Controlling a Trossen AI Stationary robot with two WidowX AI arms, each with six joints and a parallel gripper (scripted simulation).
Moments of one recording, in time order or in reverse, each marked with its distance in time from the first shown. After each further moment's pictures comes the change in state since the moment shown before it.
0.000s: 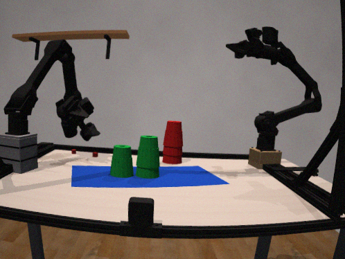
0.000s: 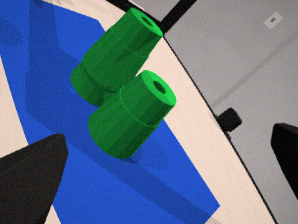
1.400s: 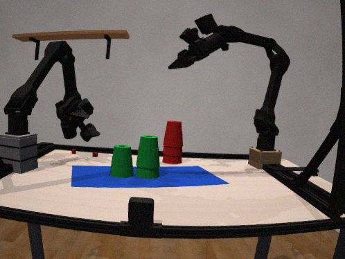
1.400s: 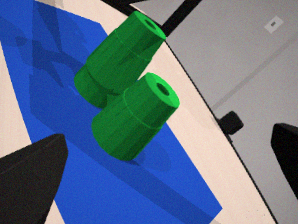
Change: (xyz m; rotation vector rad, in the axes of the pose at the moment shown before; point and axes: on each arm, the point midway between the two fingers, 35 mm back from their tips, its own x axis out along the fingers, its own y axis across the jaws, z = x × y) left arm -0.002 0.004 -0.001 0.000 -0.018 0.001; right arm 0.212 0.052 -0.083 0.082 0.603 0.100
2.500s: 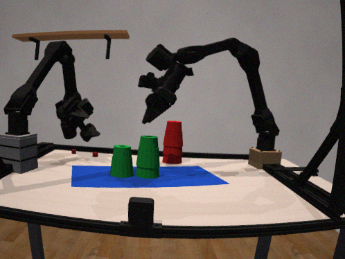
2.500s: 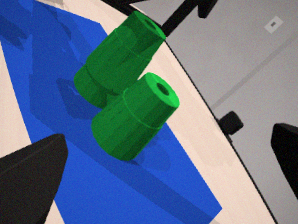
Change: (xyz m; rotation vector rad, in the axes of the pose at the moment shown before) left arm 0.000 0.000 0.000 -0.001 0.000 0.000; right arm 0.184 0.046 -0.090 0.051 0.444 -0.007
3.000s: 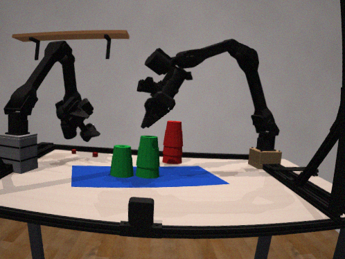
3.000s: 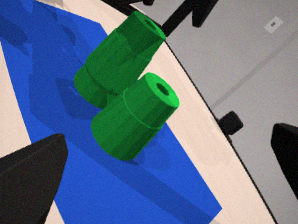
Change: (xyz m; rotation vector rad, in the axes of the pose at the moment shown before) left arm 0.000 0.000 0.000 0.000 0.000 0.000; right arm 0.013 -0.001 -0.004 0.001 0.001 0.000
